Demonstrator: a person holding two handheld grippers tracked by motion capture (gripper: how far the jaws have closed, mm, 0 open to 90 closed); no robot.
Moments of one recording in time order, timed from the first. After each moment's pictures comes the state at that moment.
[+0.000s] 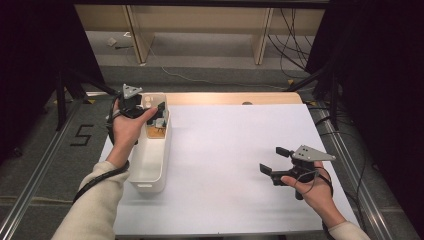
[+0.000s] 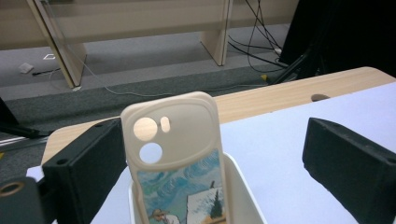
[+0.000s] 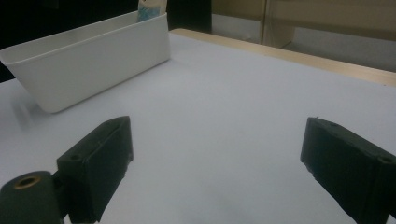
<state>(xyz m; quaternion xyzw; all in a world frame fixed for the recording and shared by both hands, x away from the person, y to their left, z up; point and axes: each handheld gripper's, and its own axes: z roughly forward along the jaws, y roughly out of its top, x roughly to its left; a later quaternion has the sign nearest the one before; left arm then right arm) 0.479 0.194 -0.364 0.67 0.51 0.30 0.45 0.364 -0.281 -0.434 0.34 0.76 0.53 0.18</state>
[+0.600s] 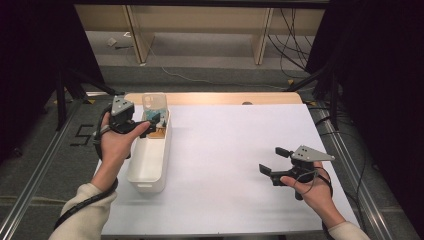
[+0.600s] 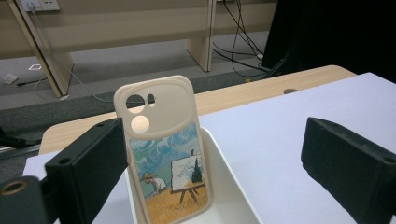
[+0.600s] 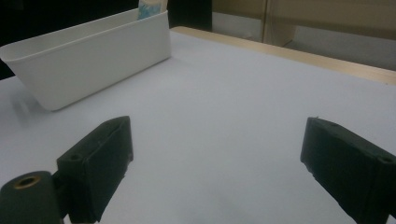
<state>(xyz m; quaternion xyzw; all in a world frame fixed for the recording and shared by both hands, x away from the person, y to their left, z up) 0.430 0.205 -0.363 0.67 0.49 0.30 0.48 0.363 -0.280 -0.434 0.33 0.76 0.53 0.18</state>
